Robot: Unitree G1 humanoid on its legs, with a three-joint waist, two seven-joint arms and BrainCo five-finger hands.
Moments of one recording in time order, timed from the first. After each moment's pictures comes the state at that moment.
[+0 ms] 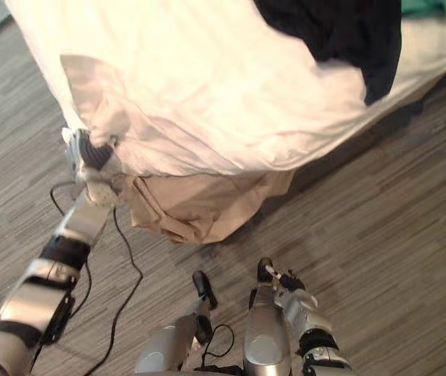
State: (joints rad) left arm -0.48 0.42 -0.20 0.38 0.34 0.16 0.58; right arm -0.16 -0.16 -0.12 0.90 0.47 0.21 -0.09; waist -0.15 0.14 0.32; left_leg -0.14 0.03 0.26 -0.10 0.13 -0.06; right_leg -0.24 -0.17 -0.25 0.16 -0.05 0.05
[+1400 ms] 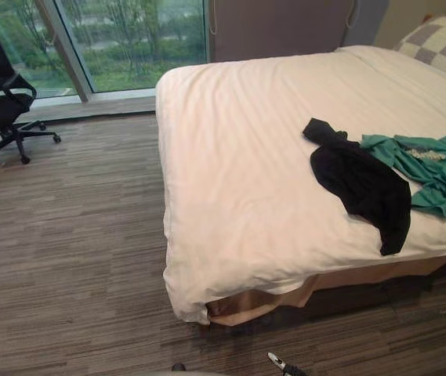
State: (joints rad) left arm 0.26 0.12 0.27 1.03 0.50 0.32 -0.07; right arm 0.07 -0.09 -0.30 1.11 0.35 0.20 -0.01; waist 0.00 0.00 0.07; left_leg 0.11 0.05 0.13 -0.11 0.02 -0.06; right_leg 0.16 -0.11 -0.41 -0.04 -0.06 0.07
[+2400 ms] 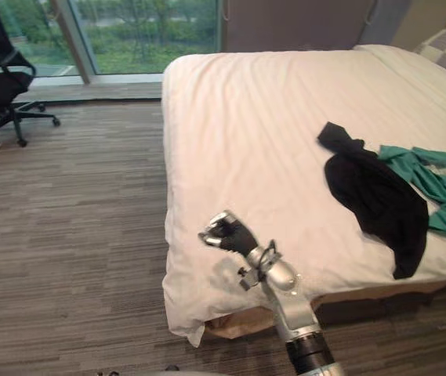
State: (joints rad) left arm 0.30 0.14 0.08 0.92 0.26 -0.01 0.16; right arm -0.17 -0.15 0.37 0.17 0.25 -0.14 0.53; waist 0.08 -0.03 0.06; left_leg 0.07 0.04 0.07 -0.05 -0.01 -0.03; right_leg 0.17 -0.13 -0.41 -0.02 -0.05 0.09
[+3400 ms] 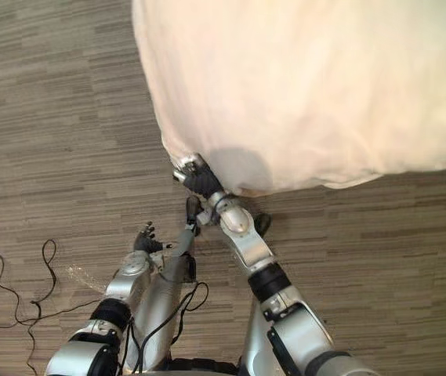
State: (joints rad) left arm -0.40 0.00 0.04 0.77 -0.15 0.16 0.25; right arm -0.47 -0.05 0.32 0.44 0.27 -0.17 0.11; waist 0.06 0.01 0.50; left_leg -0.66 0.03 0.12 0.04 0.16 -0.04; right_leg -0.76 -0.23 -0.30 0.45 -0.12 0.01
